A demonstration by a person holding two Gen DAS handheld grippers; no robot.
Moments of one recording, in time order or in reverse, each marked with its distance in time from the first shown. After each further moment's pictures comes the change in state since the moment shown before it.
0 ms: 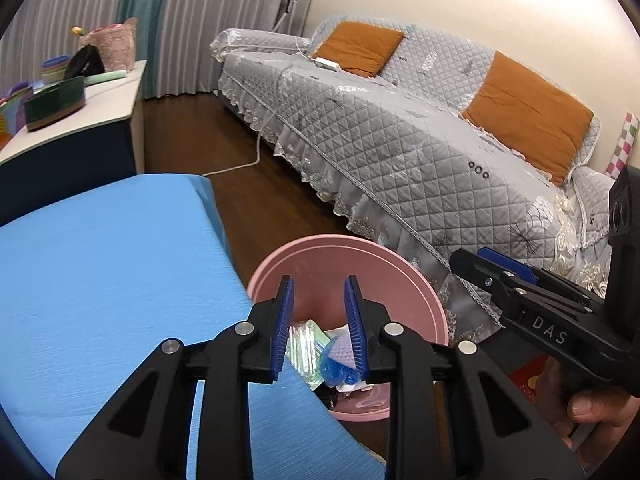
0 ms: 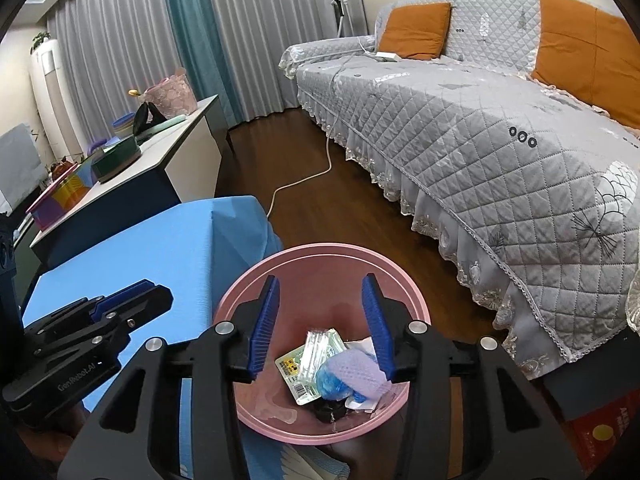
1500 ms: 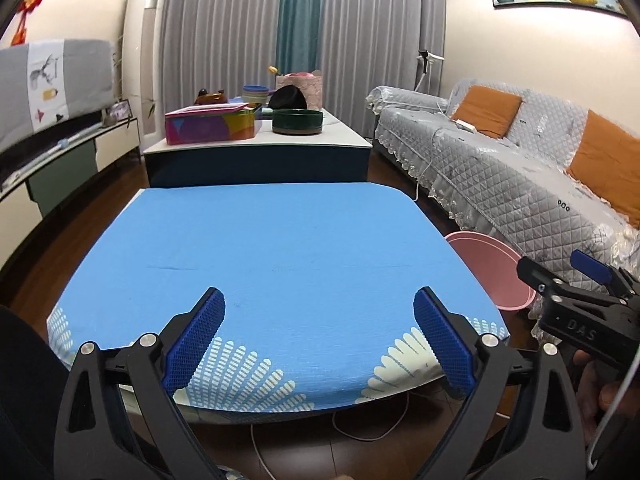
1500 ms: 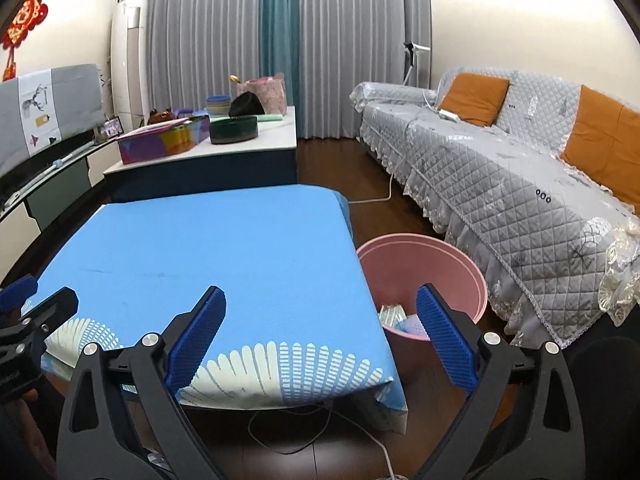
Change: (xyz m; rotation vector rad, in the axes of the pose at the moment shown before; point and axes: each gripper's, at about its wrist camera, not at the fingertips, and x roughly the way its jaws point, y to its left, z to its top) left arm -0.263 0.065 -0.135 -0.147 -0.199 0.504; right arm -0.144 0.164 -0.110 -0.254 -0.115 0.037
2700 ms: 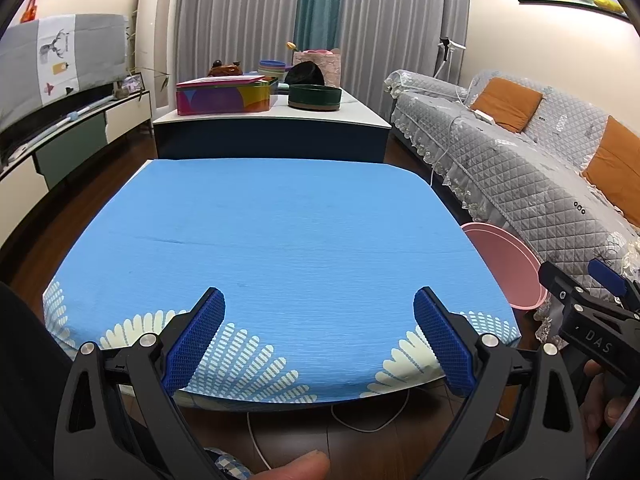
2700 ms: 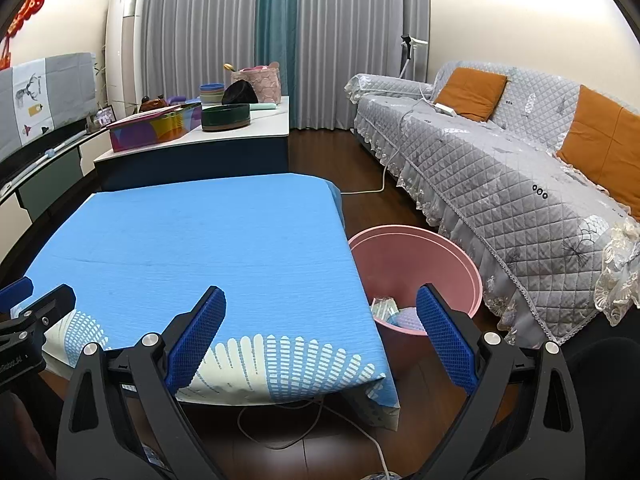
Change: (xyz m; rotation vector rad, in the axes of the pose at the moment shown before) left arm 0.016 0.006 -0.006 -0.065 0.078 0.035; right arm 0.010 -0.002 -0.005 -0.013 0.026 -0.018
